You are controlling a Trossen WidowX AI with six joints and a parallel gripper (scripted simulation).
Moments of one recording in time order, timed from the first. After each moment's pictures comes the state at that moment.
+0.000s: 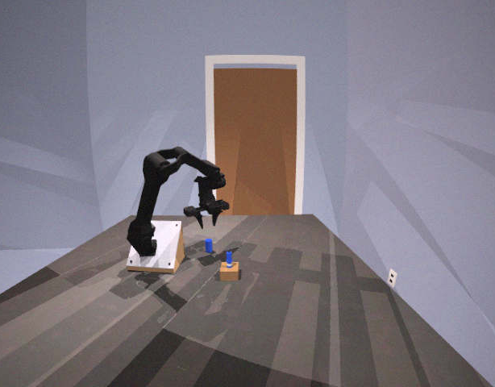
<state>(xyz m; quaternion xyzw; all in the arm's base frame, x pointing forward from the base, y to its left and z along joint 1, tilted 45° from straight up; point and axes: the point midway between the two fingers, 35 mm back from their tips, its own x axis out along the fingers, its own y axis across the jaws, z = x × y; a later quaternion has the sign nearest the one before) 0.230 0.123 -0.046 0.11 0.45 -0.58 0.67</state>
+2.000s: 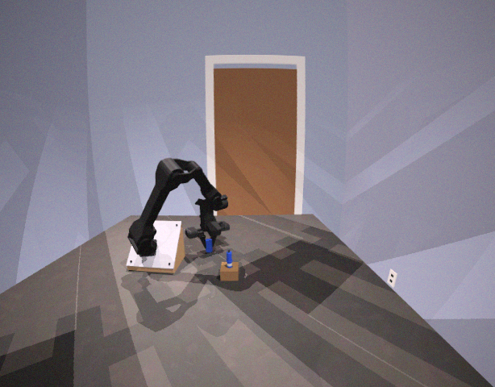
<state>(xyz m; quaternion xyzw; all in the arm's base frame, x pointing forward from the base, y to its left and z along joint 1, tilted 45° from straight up) 0.221 0.057 -0.111 0.10 0.45 -0.58 0.67</state>
